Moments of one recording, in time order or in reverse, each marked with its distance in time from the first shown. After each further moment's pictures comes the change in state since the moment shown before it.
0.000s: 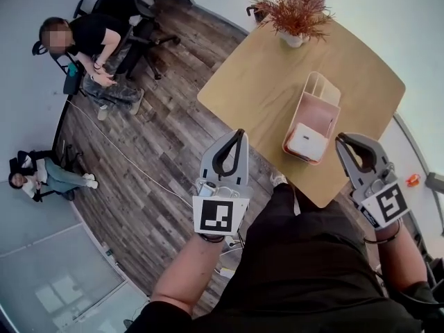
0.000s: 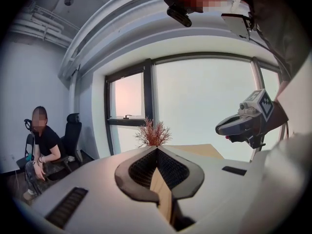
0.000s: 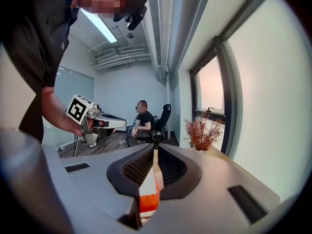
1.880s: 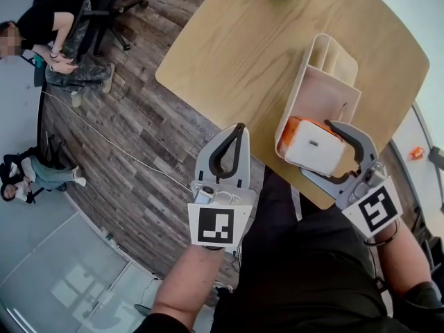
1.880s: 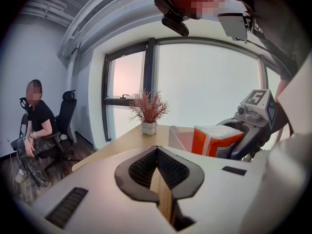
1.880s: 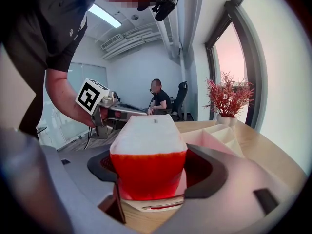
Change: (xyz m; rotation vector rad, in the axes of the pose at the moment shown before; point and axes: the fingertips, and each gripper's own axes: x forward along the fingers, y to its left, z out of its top) left arm 0.057 -0.019 -0.138 -0.097 0.188 -0.030; right arm 0.073 0.028 -0.132 0.076 0.194 0.183
